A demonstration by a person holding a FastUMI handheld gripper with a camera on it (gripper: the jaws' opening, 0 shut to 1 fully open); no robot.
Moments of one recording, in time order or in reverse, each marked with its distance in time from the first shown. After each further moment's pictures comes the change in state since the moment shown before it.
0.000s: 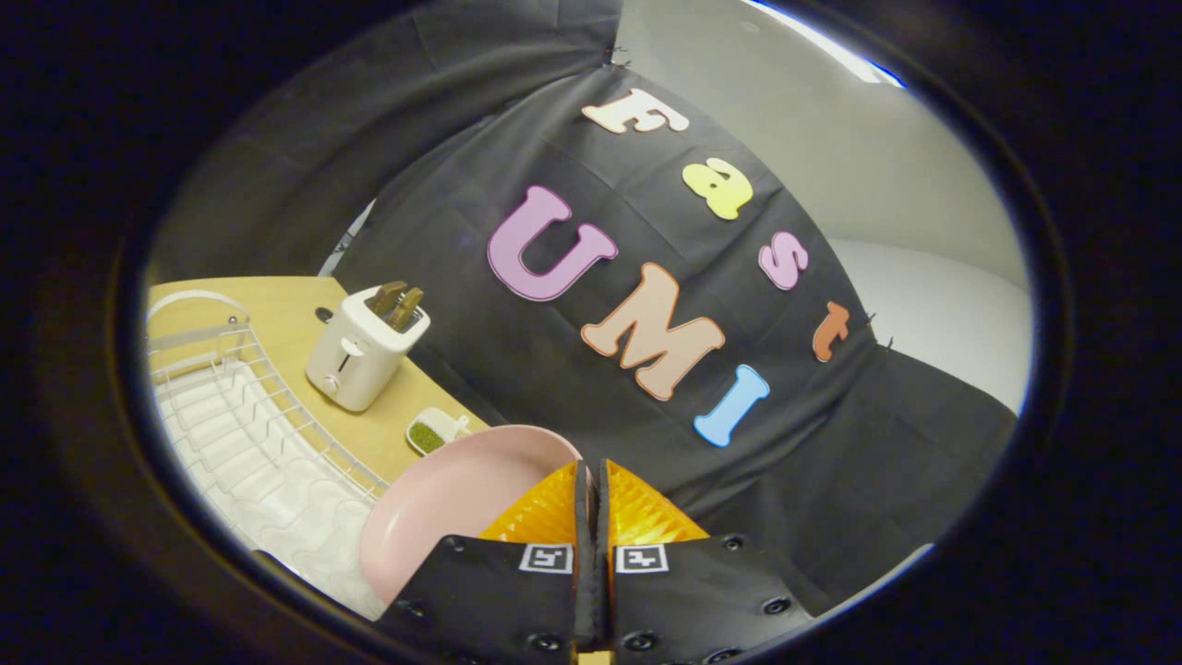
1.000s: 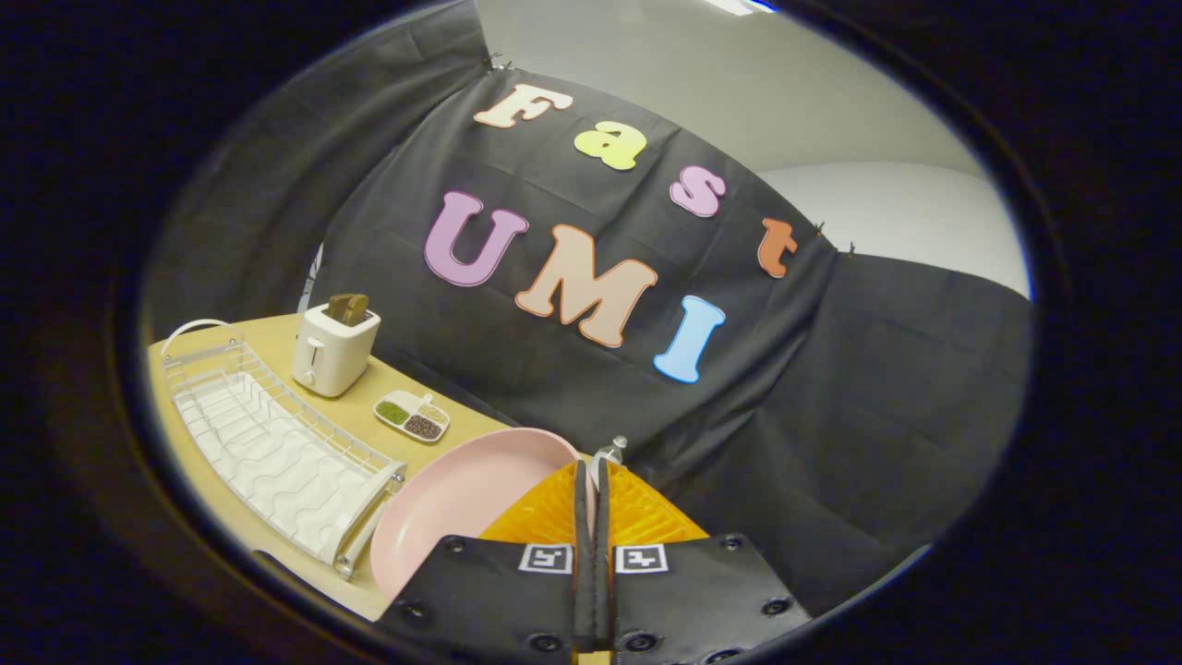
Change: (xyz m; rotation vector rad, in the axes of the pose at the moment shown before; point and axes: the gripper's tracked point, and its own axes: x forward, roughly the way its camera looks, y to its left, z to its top) arm -0.056 -0.145 -0.126 0.264 0.058 0.021
